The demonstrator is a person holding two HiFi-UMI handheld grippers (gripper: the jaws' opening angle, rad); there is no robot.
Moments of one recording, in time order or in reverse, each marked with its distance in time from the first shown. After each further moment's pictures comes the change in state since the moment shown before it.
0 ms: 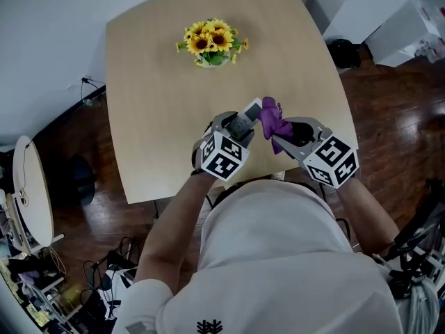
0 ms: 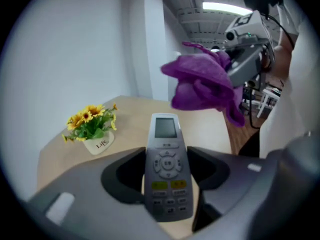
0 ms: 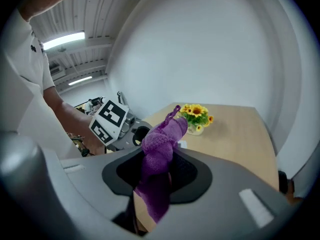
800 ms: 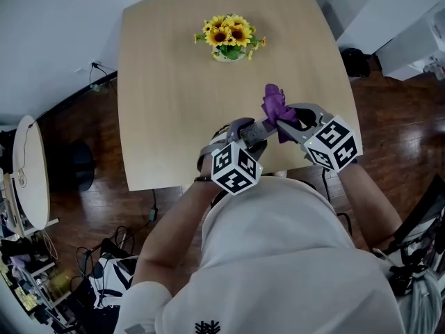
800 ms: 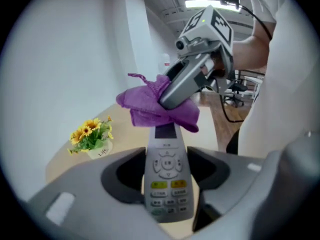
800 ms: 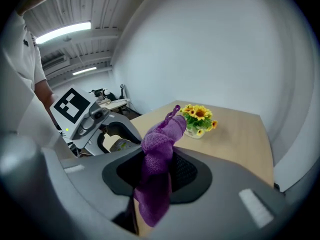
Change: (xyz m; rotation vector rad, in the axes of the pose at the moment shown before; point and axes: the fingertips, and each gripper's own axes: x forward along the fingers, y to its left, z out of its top) left arm -0.040 -0.039 0.015 0.138 -0.005 -0.015; right arm 0.024 -0.014 0.012 -0.091 0.060 0.004
